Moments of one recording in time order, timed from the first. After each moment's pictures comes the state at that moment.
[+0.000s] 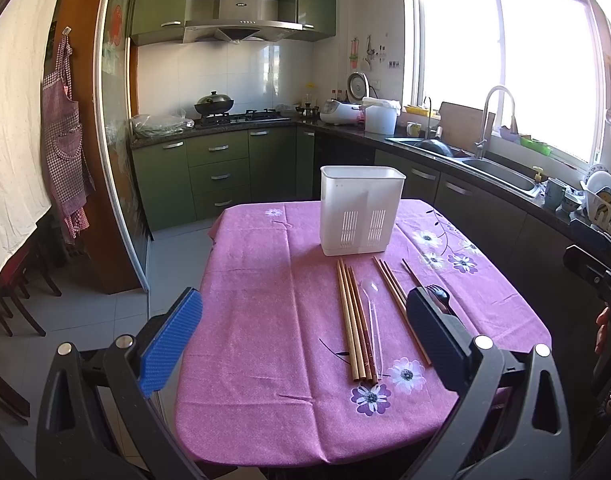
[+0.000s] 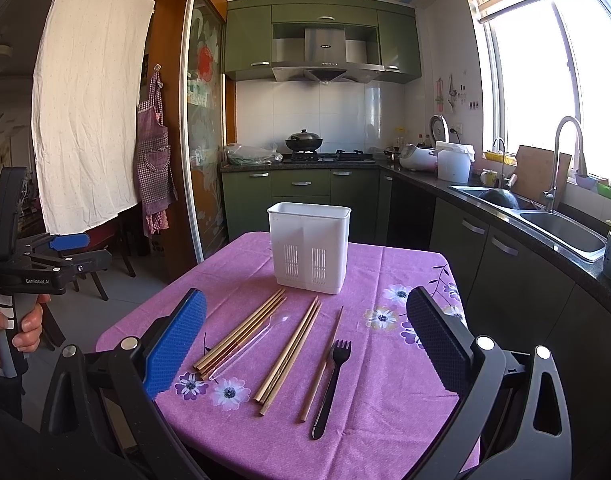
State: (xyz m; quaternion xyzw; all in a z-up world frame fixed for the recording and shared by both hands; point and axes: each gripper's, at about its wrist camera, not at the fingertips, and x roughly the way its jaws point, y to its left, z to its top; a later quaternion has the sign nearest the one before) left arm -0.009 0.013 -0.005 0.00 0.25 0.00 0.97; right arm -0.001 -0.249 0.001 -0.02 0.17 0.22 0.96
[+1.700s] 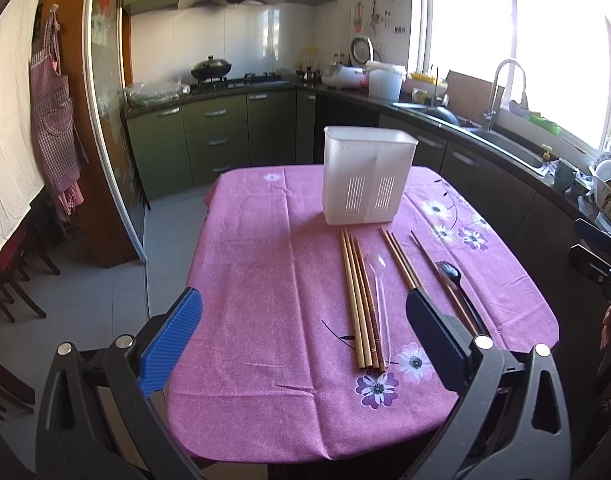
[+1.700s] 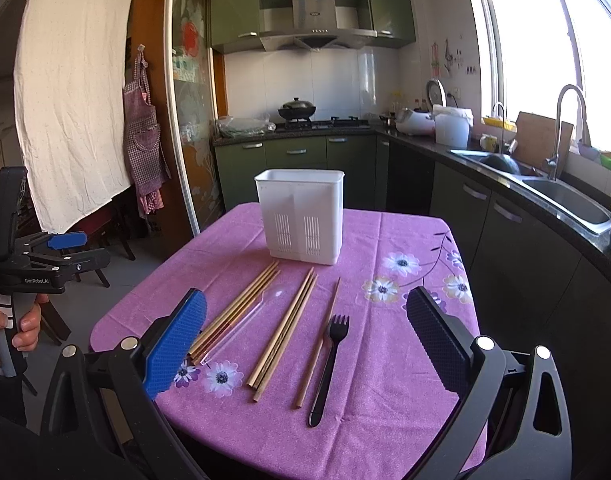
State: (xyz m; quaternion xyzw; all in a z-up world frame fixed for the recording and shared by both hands) left arm 0.038 0.015 -0.030 -0.01 0.34 0.00 0.94; right arm 0.047 -0.253 -0.015 0.00 0.26 0.22 0.94
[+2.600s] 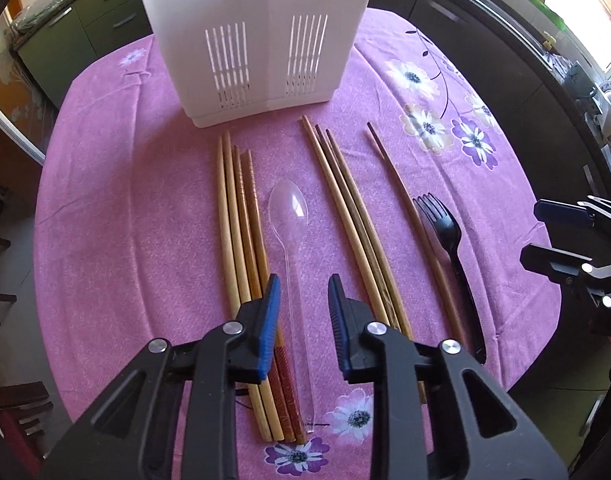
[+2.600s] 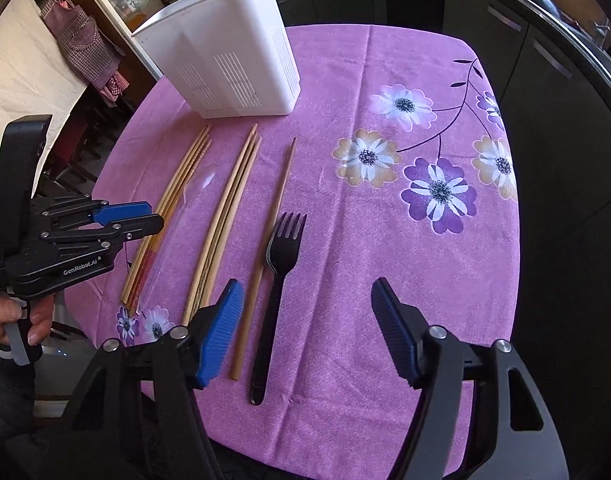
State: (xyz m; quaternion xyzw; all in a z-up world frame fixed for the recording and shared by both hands) left arm 0.223 -0.087 -0.123 0.03 0.60 -0.11 0.79; right arm 0.210 -0.257 -0.097 -0.02 0.58 0.20 0.79
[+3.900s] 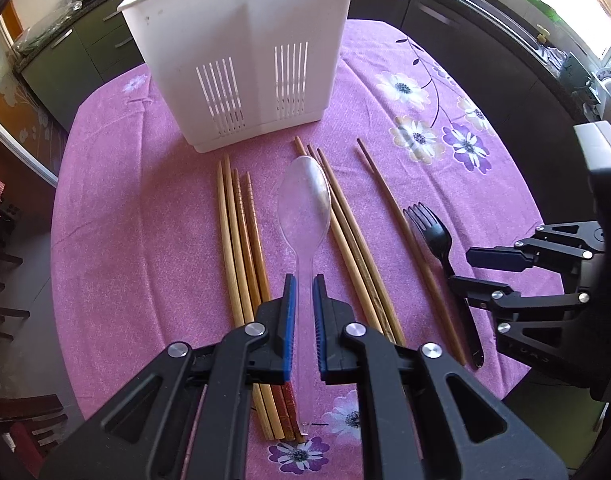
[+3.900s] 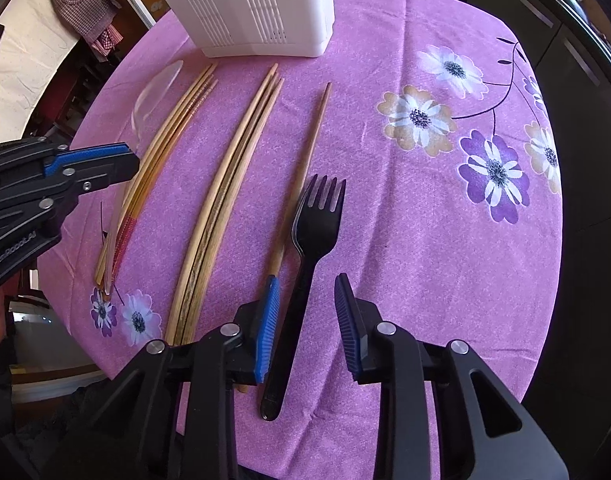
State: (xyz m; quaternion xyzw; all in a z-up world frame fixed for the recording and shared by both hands) left arm 0.219 -0.085 -0.101 0.05 0.57 -0.11 0.81; right arm 0.215 -0.207 -0.138 -0.07 0.63 0.20 0.75
